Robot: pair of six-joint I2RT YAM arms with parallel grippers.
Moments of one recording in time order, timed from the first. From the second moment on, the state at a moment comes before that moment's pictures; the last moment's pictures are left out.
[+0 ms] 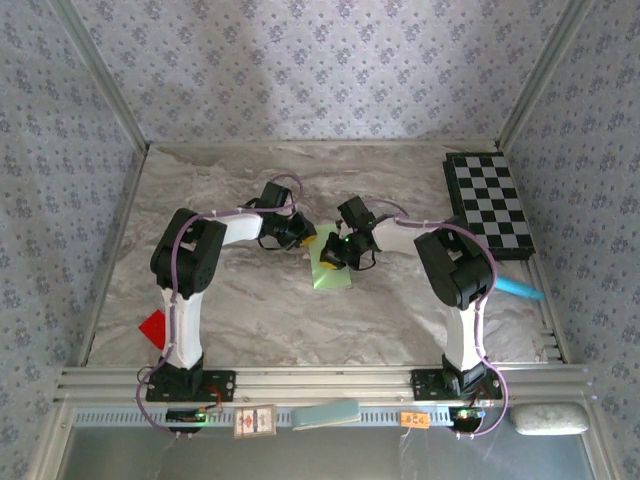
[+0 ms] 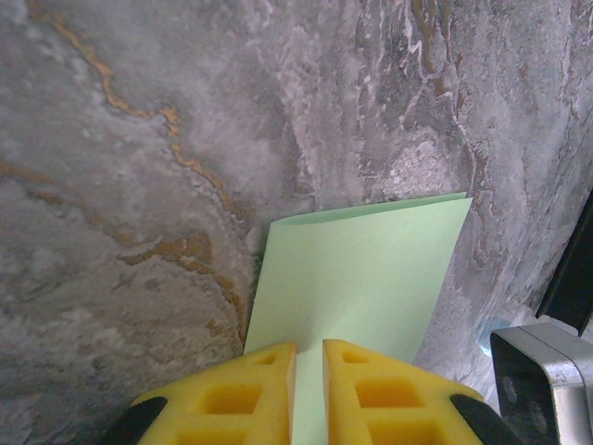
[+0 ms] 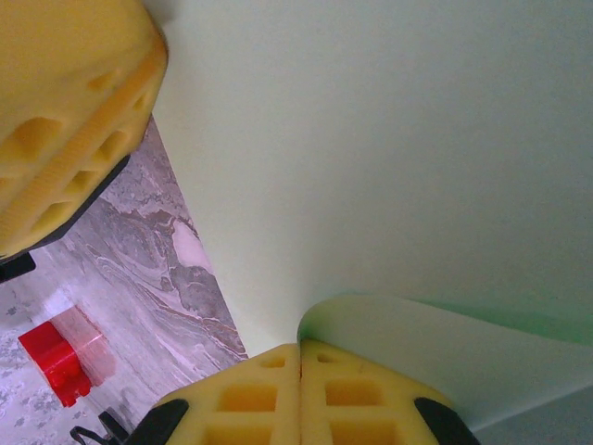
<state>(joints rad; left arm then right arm) -0.47 2.07 1.25 -0.14 0.53 -0.96 0.57 1.98 1.17 -0.30 -0.53 0.86</state>
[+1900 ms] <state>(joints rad) -0.55 1.82 1.05 -0.24 0.45 -0.97 0.57 1.99 1.21 -0.36 -0.50 0.80</state>
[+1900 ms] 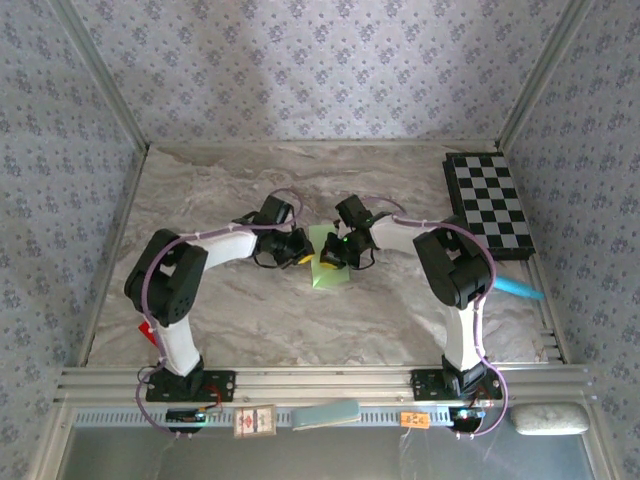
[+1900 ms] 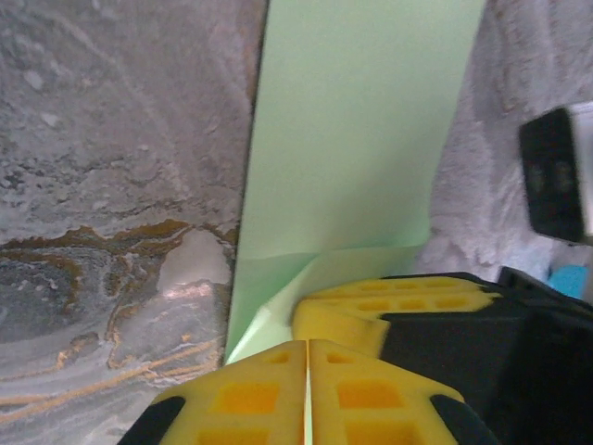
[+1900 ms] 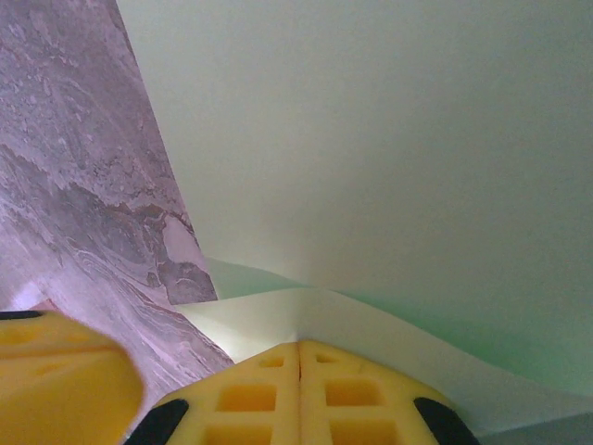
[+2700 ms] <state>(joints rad) -0.57 1.93 1.13 -0.31 0.43 -0.96 0.56 1.98 1.21 -0.31 -0.52 0.79</state>
